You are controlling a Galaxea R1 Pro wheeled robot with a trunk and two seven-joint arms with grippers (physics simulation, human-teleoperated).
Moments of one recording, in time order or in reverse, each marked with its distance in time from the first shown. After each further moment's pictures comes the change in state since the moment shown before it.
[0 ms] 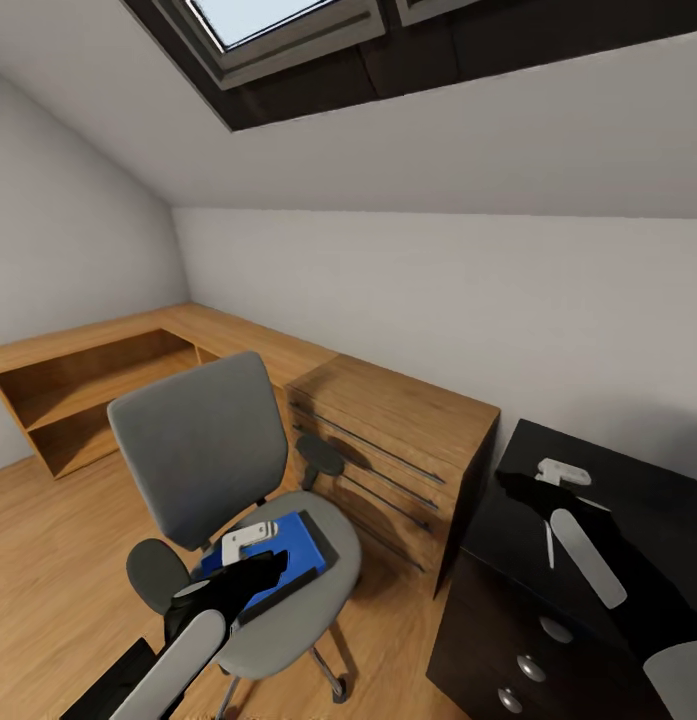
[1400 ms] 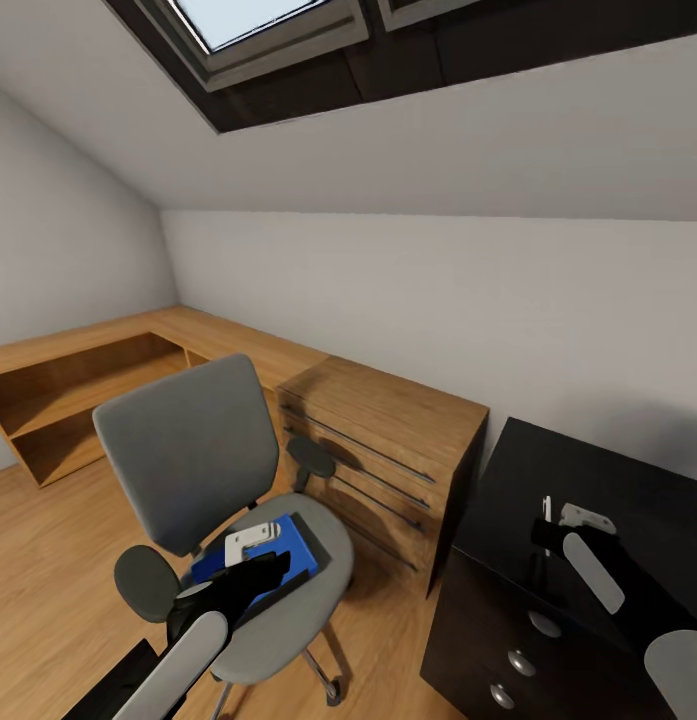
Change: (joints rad) left arm 0.000 -0.004 -0.010 -0.002 0.000 0.002 -0.001; right arm -0.051 -0.009 -0.012 0.375 0.002 -0.002 0.004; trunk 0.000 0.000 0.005
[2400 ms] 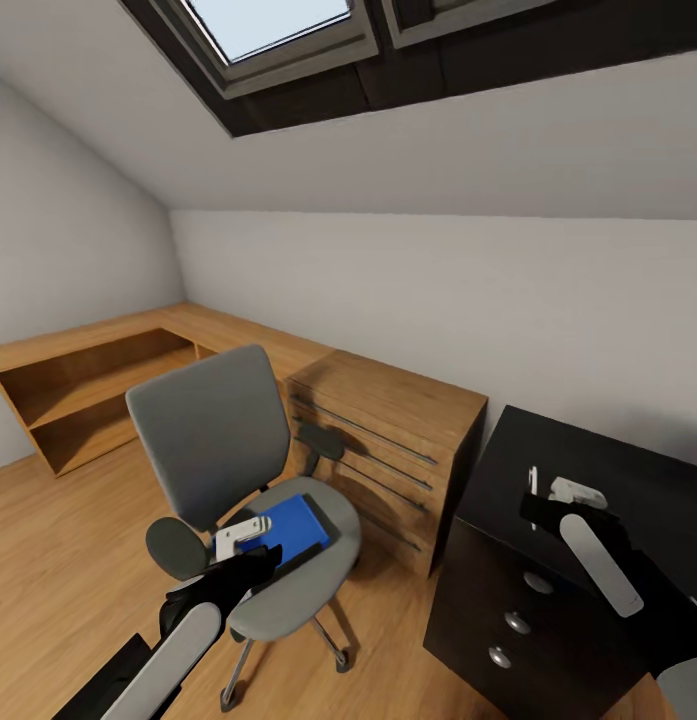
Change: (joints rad) left arm 0.000 0.001 0.045 0.003 0.000 0.000 0.000; right arm 0.085 -0.011 0.001 -0.406 -0.131 0.133 -0.193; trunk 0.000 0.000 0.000
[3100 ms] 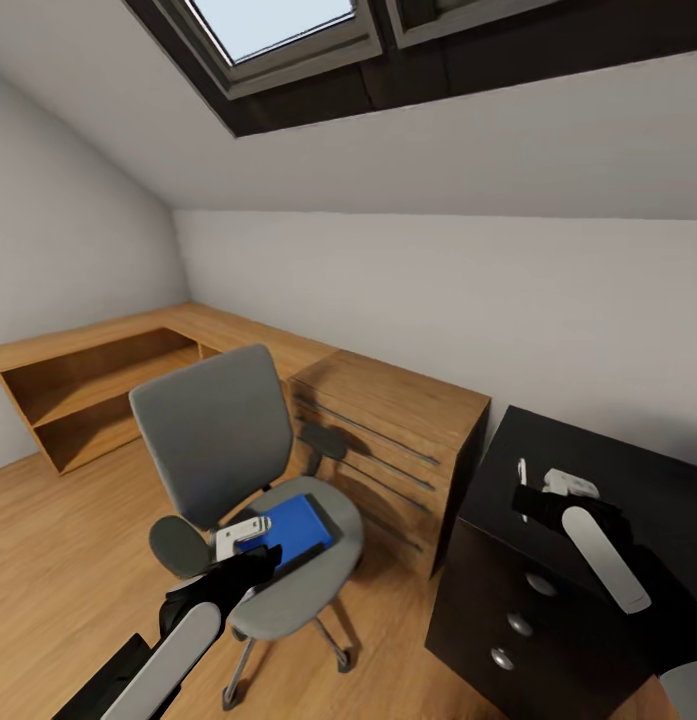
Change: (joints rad) left arm 0.000 0.000 0.002 0.002 0.000 0.000 -0.001; right arm 0.002 -0.004 -0.004 -0.081 -0.056 0.064 0.000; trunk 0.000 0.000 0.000
